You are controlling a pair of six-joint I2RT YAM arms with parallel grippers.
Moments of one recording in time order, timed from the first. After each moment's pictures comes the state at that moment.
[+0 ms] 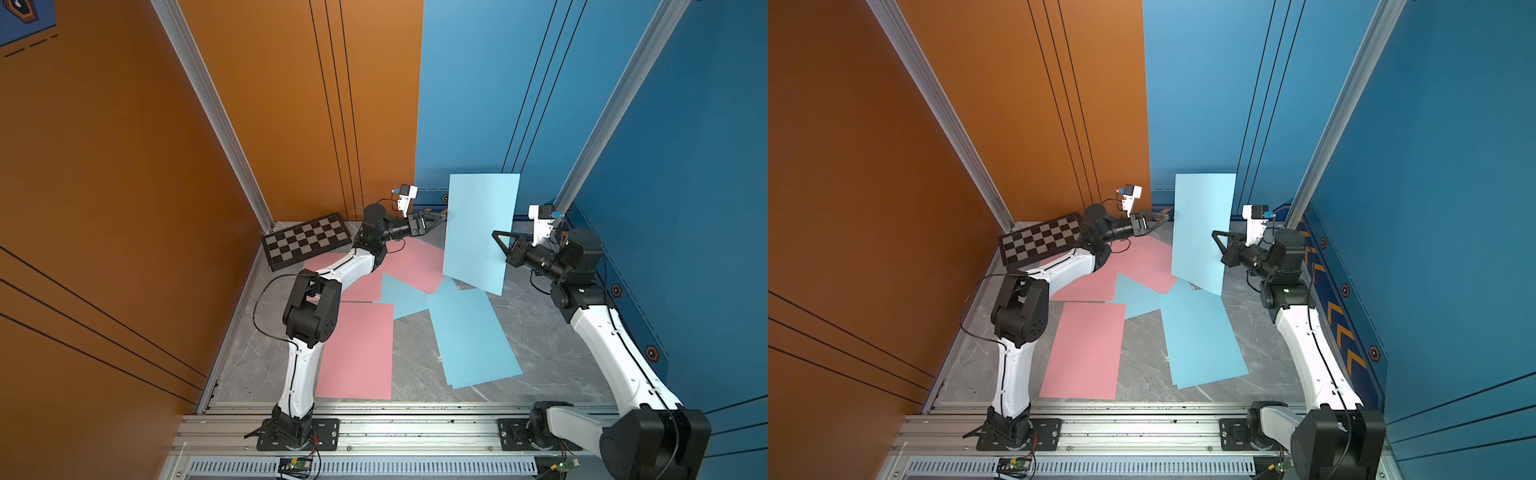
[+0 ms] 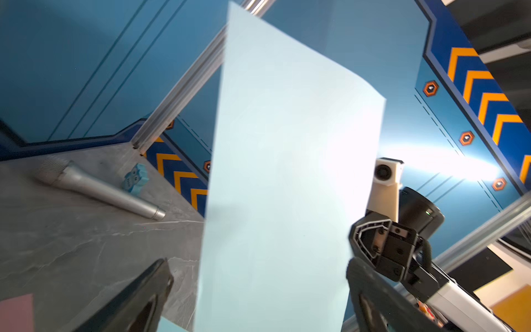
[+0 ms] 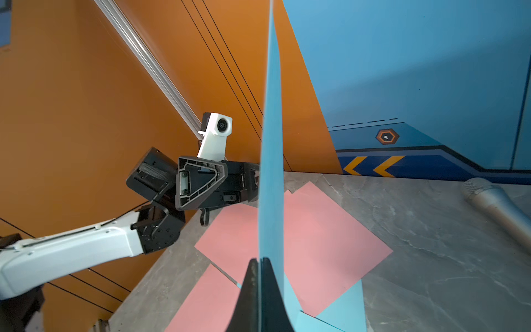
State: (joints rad) left arm -0.45 2.18 1.73 0.77 0.93 -1.05; right arm -0.01 1.18 1.01 0.08 -0.74 0.47
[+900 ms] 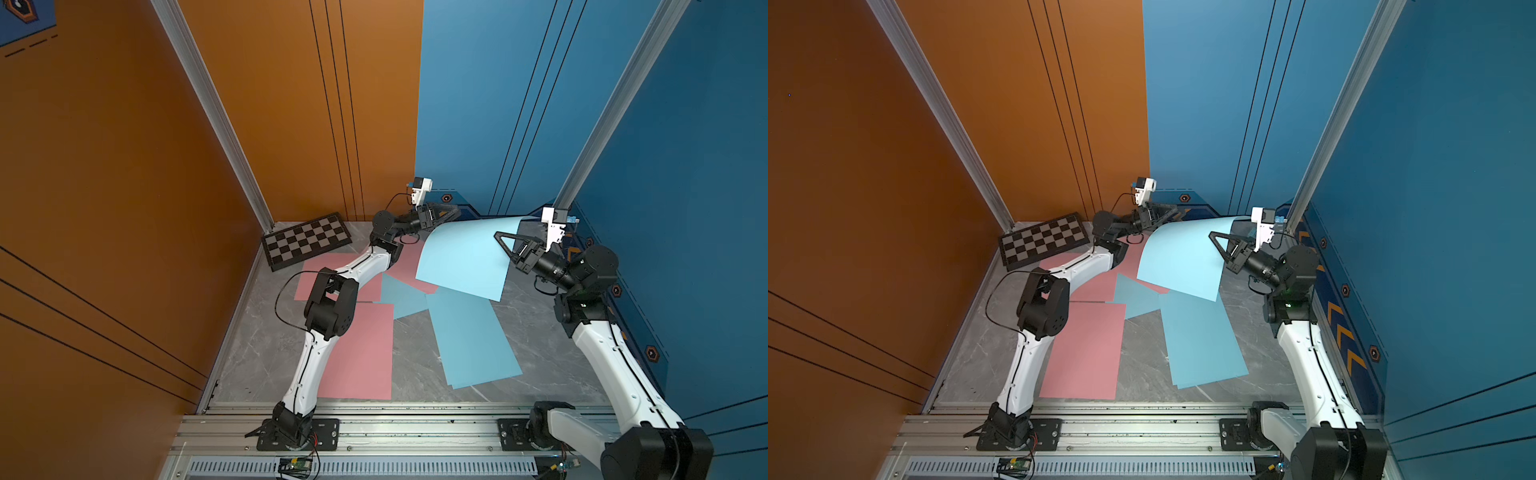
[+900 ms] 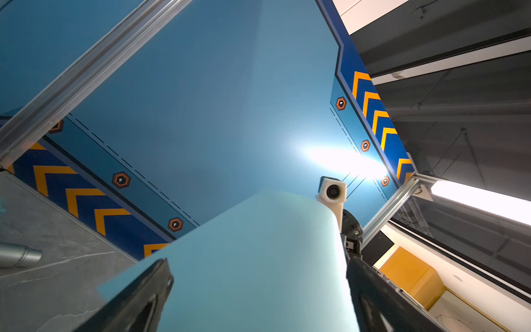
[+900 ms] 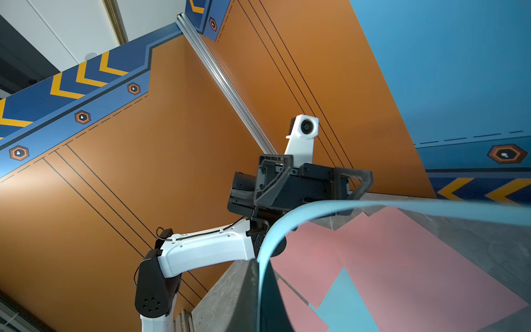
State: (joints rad) left arm -0.49 2.37 1.96 1.17 0.97 -1.55; right arm -0.04 1.09 0.88 0.42 -0.93 0.79
